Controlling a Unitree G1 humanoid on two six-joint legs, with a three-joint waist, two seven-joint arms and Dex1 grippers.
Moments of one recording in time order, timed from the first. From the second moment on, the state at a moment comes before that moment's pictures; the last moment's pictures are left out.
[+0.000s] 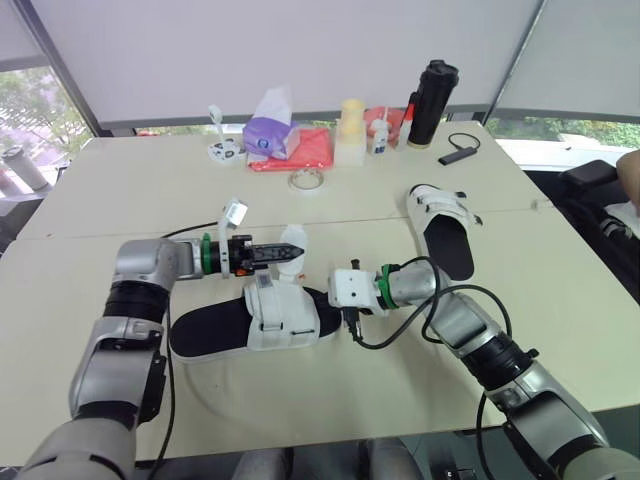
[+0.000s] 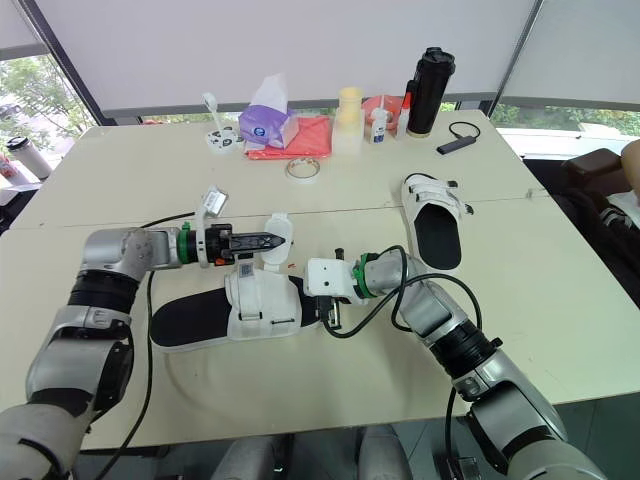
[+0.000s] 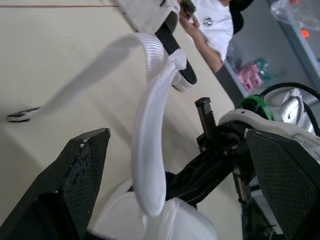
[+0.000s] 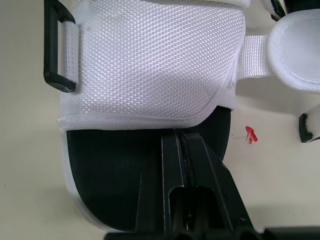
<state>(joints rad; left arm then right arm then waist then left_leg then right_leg) -0.87 0.47 0.01 0.58 -0.55 1.03 -1.17 -0.63 -0.48 0.48 0.09 -0.12 0.13 1.04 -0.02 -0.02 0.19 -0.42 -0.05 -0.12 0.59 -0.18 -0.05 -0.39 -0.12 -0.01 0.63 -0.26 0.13</state>
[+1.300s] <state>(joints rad) -1.14 0.36 0.26 1.04 -0.51 0.84 -1.03 -0.63 -0.48 0.48 0.09 -0.14 0.13 1.03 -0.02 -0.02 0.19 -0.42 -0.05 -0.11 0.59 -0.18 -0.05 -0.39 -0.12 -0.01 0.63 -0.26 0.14</state>
